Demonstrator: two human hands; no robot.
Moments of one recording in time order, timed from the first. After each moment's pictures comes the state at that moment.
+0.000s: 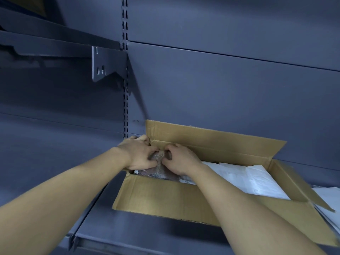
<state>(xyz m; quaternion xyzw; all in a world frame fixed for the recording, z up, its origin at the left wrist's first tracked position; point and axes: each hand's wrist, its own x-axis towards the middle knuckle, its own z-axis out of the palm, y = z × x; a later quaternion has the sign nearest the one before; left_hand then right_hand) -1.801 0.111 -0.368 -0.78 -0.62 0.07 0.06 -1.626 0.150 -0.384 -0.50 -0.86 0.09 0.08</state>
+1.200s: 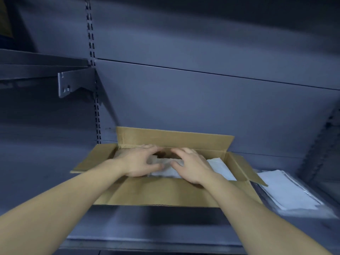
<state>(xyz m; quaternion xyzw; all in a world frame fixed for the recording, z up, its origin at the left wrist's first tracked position) -1.716 0.082 -0.354 -0.83 -0.54 -0.12 -0.06 -1.496 0.096 -0.362 -0.53 -0.83 0.04 0.15</state>
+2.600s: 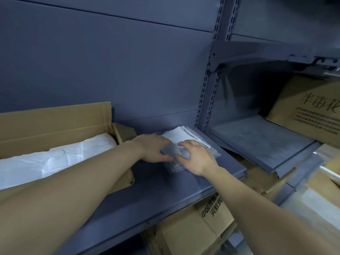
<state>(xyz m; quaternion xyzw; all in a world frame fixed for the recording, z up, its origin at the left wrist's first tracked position) -1.327 0.140 -0.386 -0.94 -0.35 0.05 -0.04 -1.152 0.059 -0.435 -0.75 -0.64 0.05 0.15</state>
